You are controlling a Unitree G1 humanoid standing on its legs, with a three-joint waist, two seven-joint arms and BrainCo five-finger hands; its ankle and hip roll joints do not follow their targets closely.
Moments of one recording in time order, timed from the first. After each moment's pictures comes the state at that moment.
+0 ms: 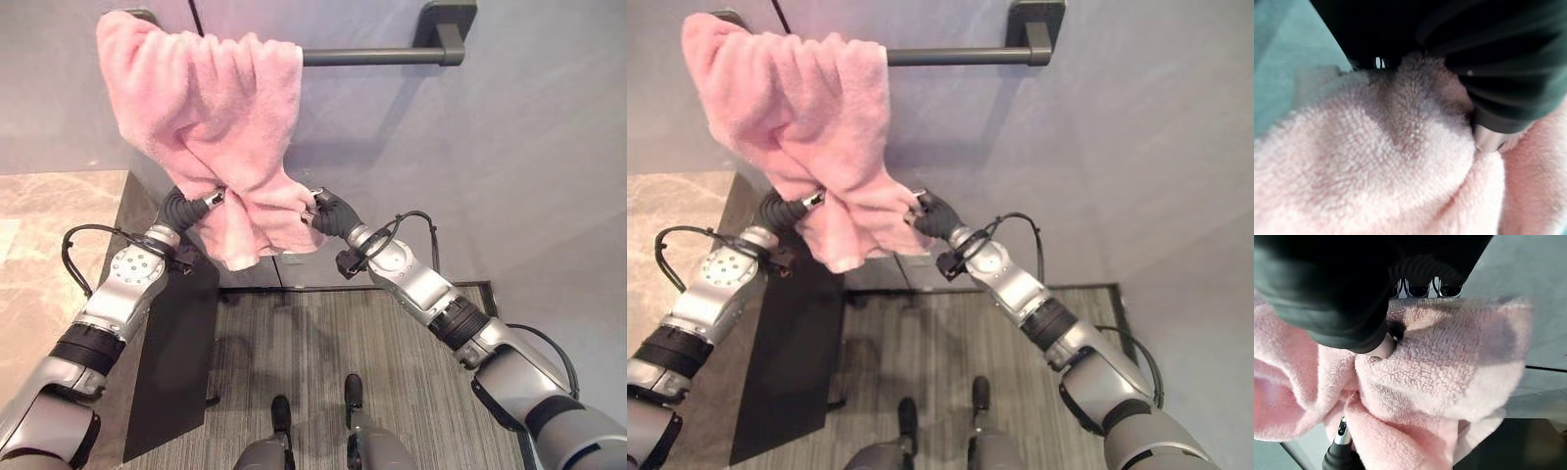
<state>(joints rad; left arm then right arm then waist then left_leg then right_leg) -0.51 0.83 -0.34 0.30 -0.57 -0.17 0.01 -0.82 -0.36 0.67 0.36 0.43 -0.03 -0.02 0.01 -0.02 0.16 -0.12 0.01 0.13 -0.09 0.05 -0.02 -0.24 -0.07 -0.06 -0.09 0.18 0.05</state>
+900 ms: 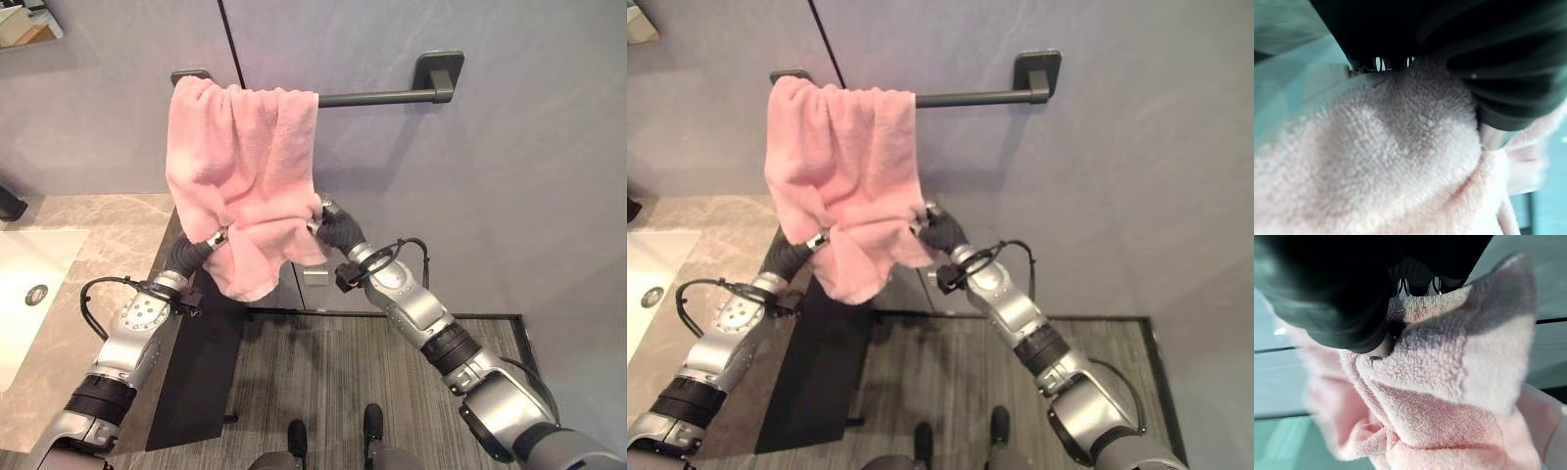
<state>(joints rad) -0.29 0.69 -0.19 0.15 -0.57 -0.17 -0.05 -0.67 -0.28 0.52 0.23 0.49 -0.04 -0.02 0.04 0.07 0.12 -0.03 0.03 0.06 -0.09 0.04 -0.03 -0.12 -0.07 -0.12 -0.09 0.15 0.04</state>
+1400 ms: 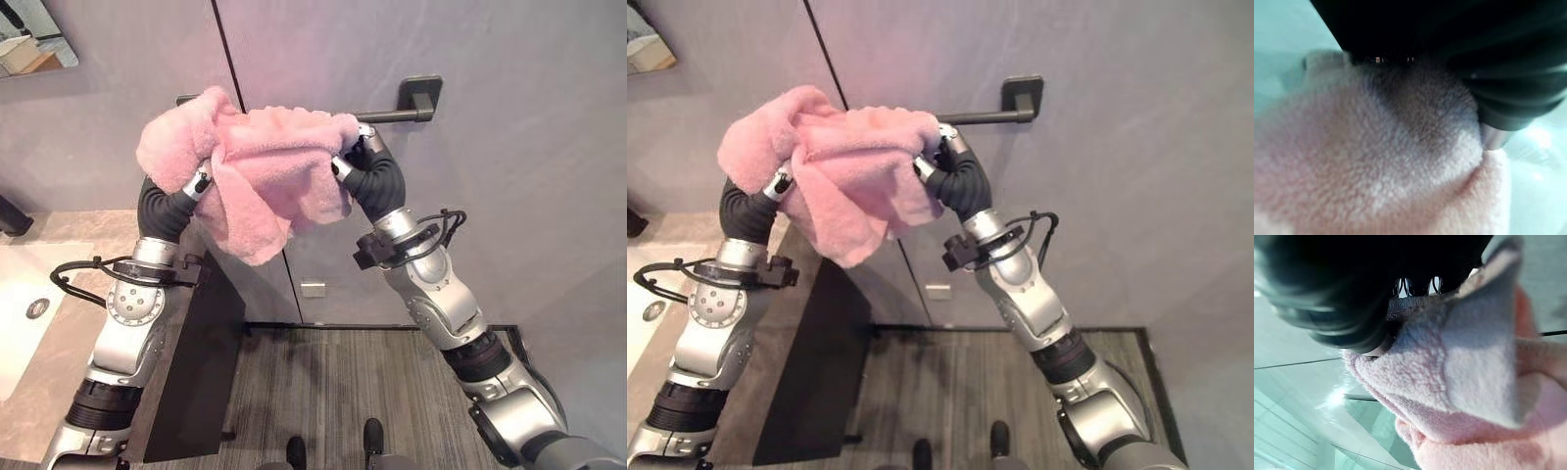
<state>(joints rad) -0.25 0.54 -0.05 -0.23 -0.42 -0.24 0.10 -0.54 -0.29 0.40 -0.18 0.50 -0.14 -0.06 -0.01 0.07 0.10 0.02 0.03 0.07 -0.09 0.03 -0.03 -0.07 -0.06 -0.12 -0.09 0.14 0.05</state>
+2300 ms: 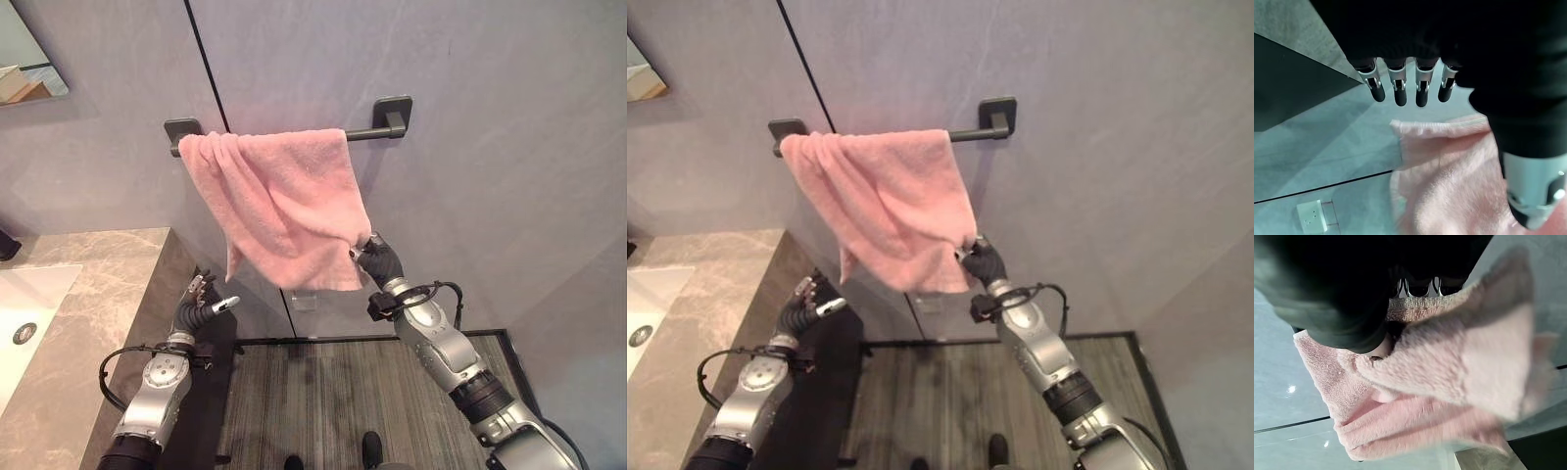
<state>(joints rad) -0.03 0.45 -0.09 0.26 -0.31 -0.08 0.11 -0.37 -0.33 0.43 0.13 0.54 -0.03 -0.08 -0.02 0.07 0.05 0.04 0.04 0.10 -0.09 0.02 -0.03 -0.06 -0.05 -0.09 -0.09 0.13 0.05</state>
